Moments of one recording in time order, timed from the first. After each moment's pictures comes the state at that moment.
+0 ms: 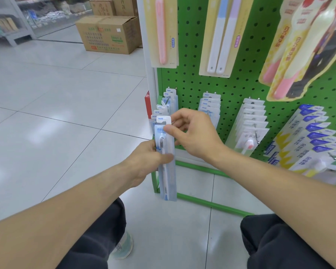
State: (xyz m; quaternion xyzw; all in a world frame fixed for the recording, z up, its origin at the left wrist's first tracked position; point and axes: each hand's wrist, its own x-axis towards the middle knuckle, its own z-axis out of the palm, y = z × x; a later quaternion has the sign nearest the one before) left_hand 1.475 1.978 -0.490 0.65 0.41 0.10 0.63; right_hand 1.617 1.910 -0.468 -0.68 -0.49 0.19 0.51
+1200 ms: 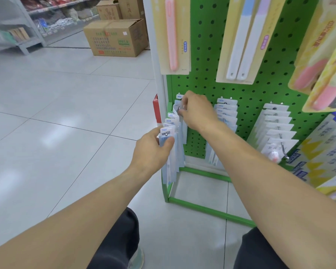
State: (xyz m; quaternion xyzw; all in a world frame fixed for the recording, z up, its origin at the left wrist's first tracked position) left_hand 1.501 2.032 -0.502 0.78 0.43 0.24 0.38; right_hand 1.674 2.019 -0.472 -0.83 -0.47 0.07 0.29
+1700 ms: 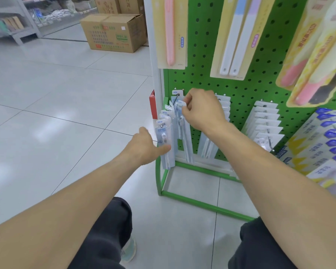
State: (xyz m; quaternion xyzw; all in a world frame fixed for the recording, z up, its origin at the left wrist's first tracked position) left_hand 1.490 2.028 -0.482 0.80 0.51 -0.02 0.30; right_hand 1.665 1.976 -0.455 -0.83 -0.49 -0.01 0.28
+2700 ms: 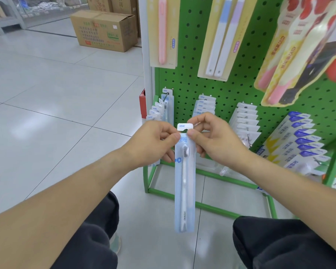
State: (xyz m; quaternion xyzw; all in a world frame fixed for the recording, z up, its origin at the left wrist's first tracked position) left_hand 1.488 1.971 -0.449 0.79 0.27 0.14 0.53; right_hand 1.640 1.860 -0.453 -0.70 -0.45 0.26 0.49
